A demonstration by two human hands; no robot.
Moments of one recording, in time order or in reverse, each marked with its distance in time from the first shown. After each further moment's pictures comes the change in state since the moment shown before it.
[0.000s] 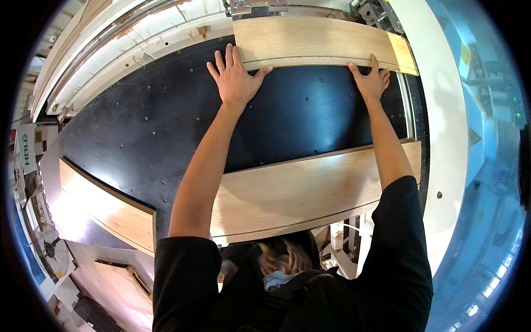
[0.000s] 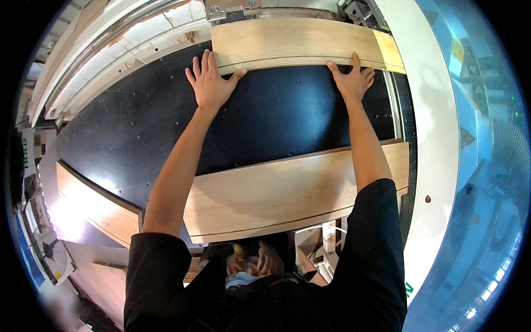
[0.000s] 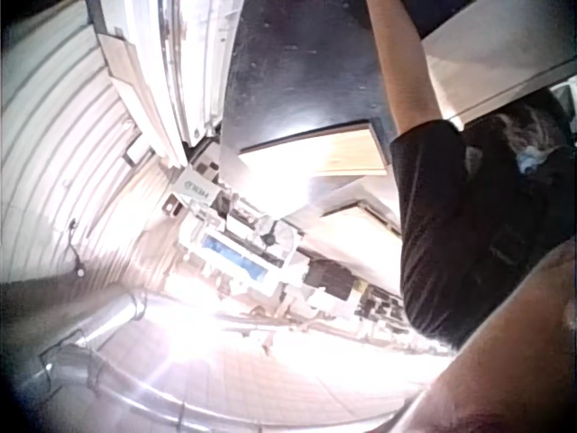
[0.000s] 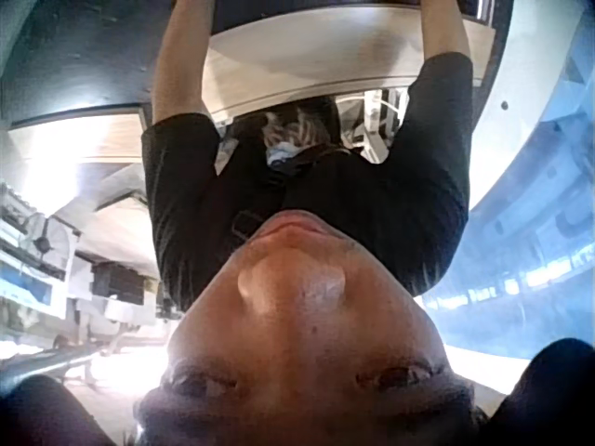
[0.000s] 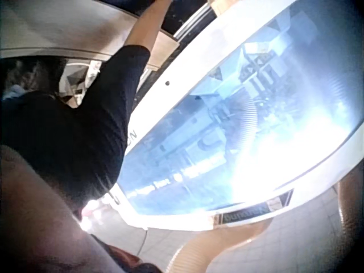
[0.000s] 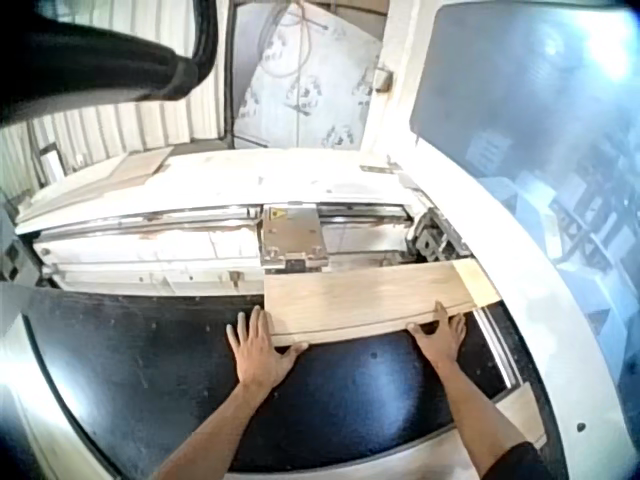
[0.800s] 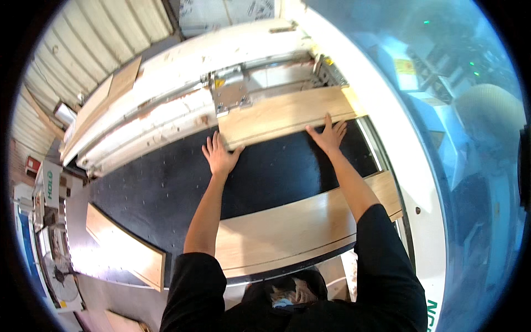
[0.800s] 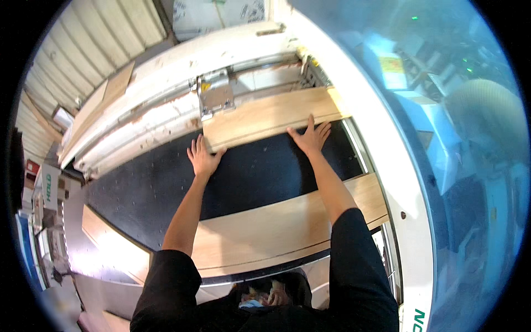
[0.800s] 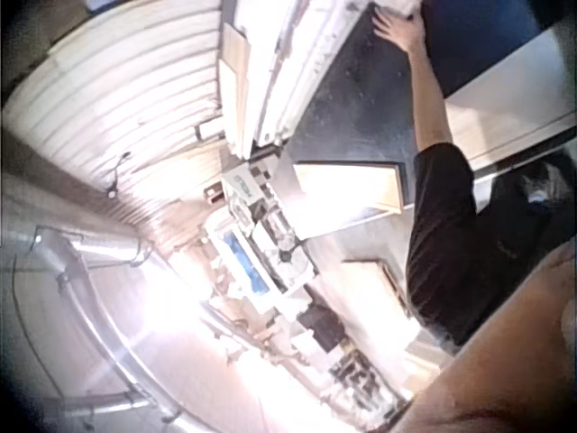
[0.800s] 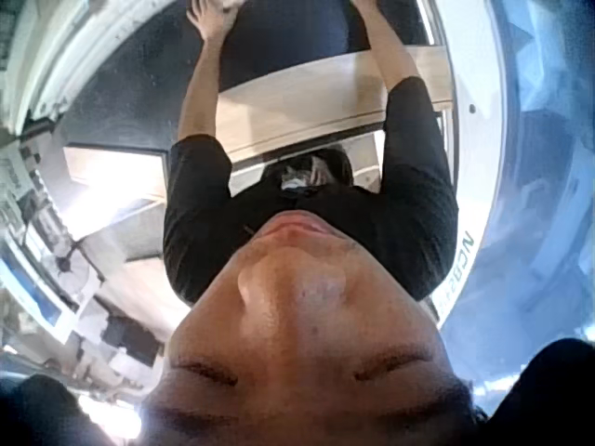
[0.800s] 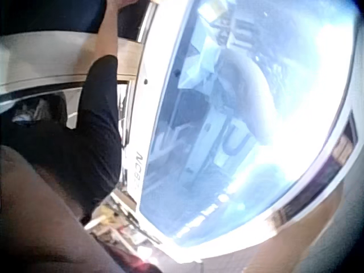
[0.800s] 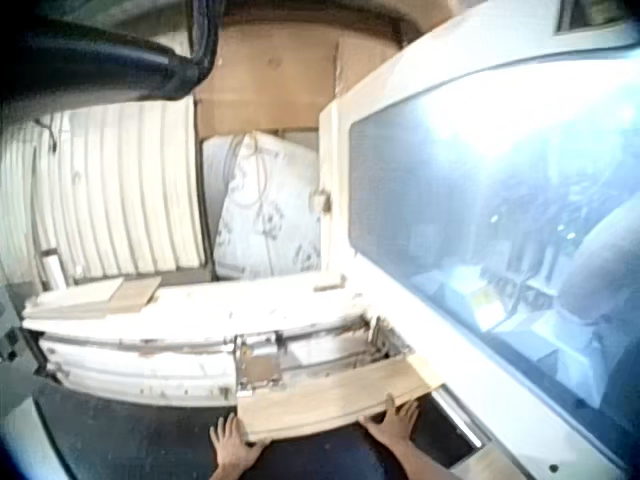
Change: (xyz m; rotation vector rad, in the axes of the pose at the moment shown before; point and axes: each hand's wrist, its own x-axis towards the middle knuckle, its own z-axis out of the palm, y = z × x) left_hand 0.001 0.016 -0.010 -0.011 -0.056 0.000; right_hand -0.005 0.007 -0.026 0.185 -0.175 0.055
